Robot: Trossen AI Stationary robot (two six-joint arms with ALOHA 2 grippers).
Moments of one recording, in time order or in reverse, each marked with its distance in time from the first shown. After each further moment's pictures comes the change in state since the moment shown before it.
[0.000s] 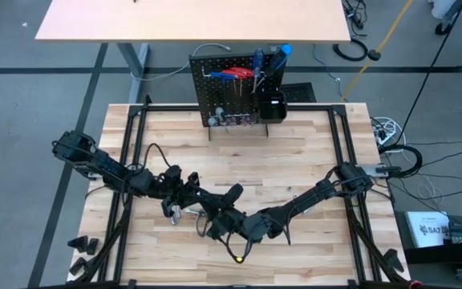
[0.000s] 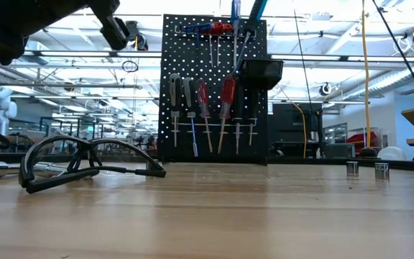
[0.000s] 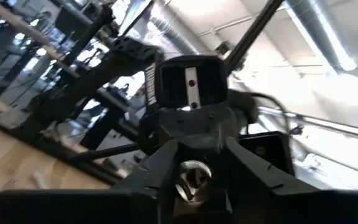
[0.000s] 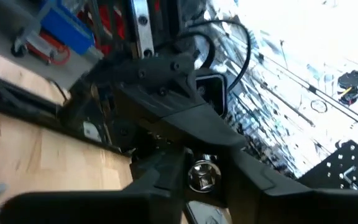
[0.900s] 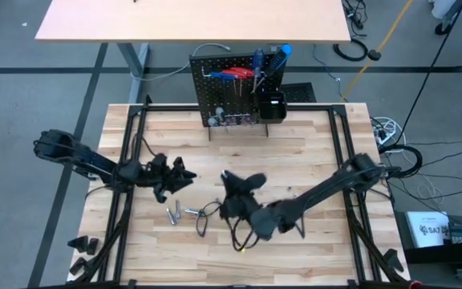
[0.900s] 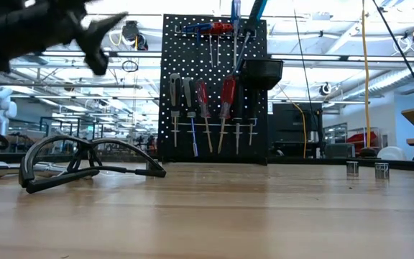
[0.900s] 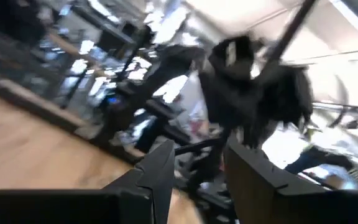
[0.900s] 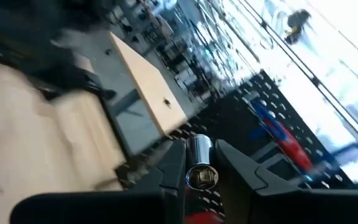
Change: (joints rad) left arm 0.157 -0.280 -0.235 -0.127 0.009 0.085; right arm 0.010 -0.187 -0.035 -0.245 0.395 -0.030
